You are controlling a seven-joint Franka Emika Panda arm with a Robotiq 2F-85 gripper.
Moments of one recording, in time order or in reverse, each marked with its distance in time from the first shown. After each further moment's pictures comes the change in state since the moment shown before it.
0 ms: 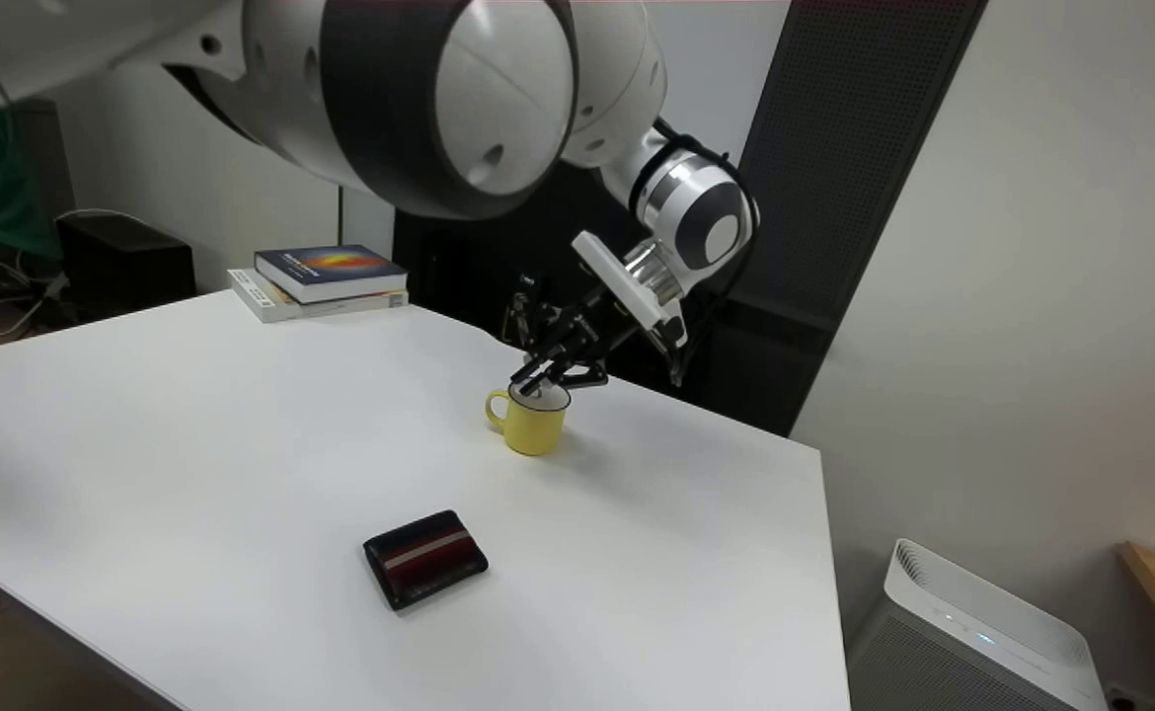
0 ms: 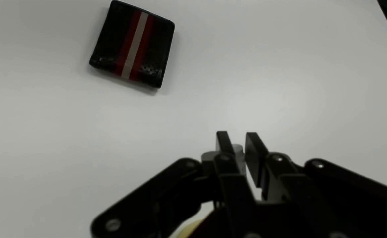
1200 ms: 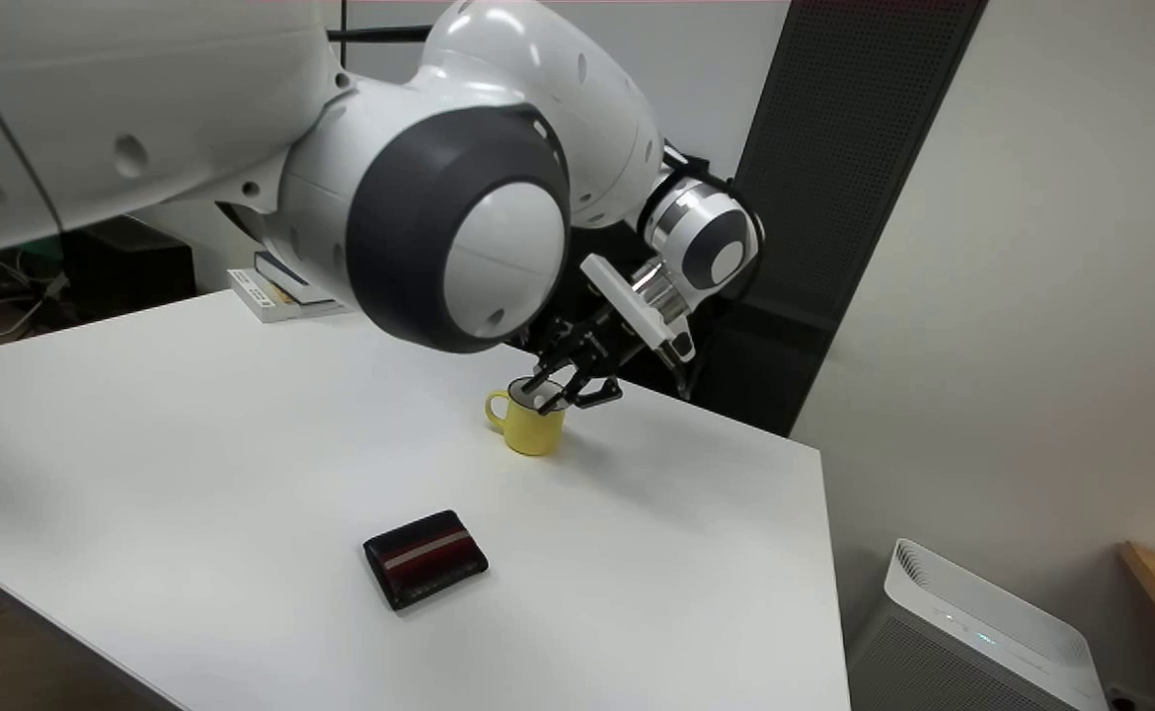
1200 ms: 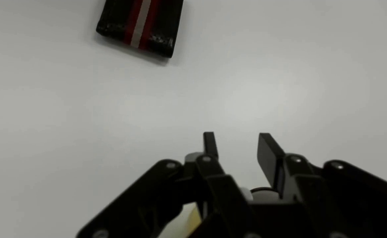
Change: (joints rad) arm -0.016 0.186 0.011 0.279 -0.006 -0.049 0.044
